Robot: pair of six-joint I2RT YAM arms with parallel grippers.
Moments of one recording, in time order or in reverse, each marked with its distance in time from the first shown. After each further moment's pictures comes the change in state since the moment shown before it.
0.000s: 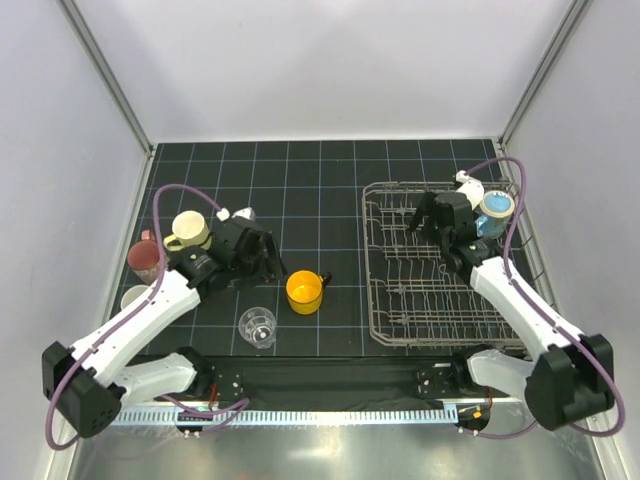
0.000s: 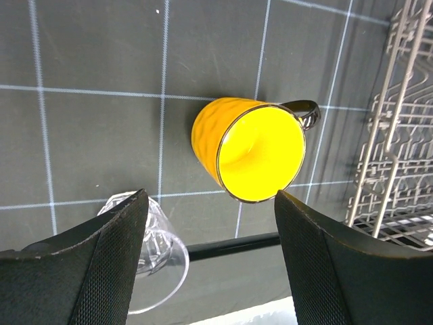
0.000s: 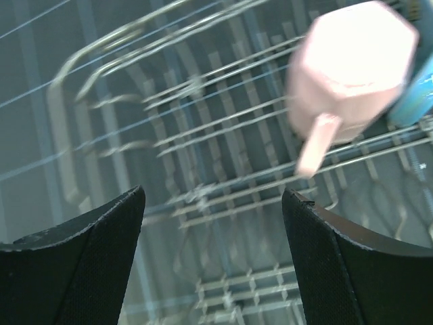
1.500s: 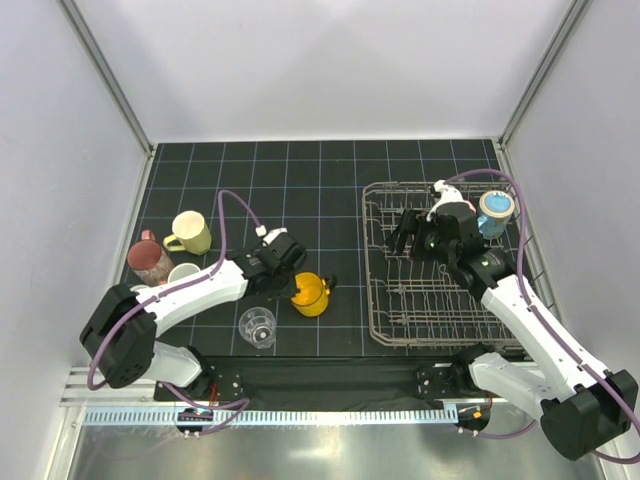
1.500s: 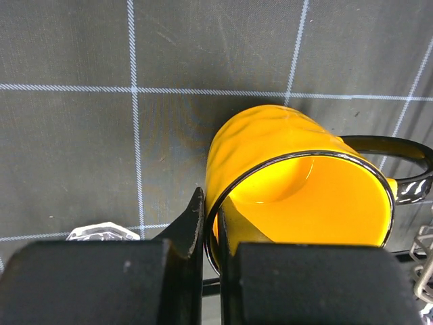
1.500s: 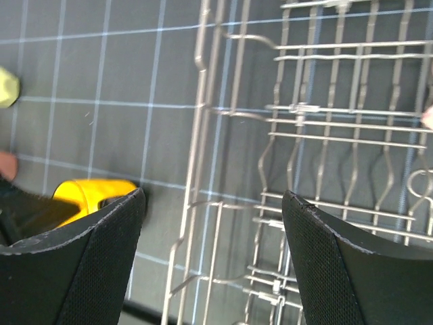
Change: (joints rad) left arm -0.149 0.326 -0.083 0.204 -0.059 -0.075; right arm 0.134 -0.199 0.036 -0.229 -0.327 -0.074
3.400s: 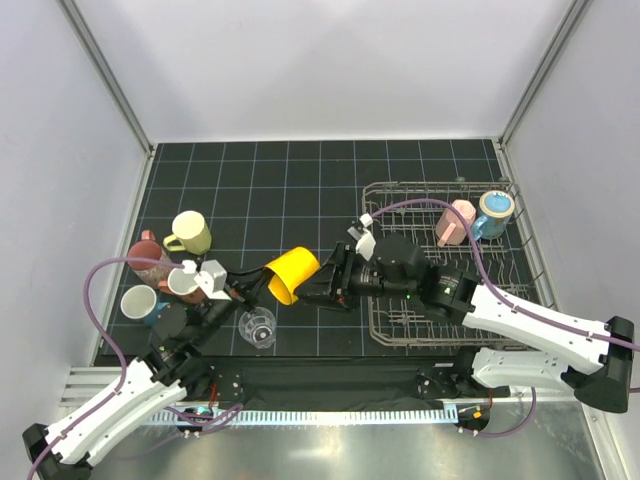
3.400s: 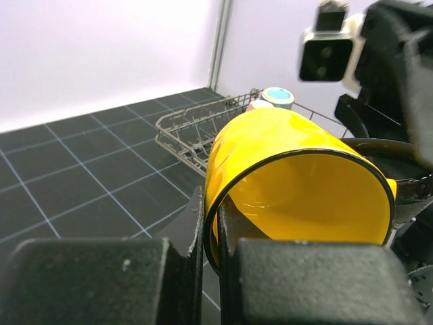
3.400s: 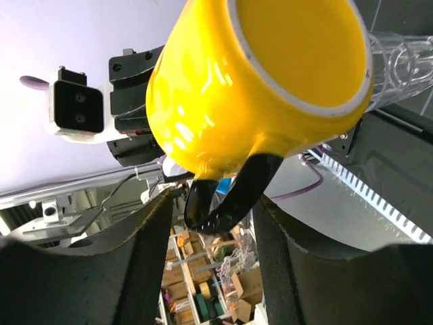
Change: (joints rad) left arm -0.005 -1.102 -0.631 0.916 0.152 0.708; right arm 0.668 0.080 0.113 0.232 -0.216 0.920
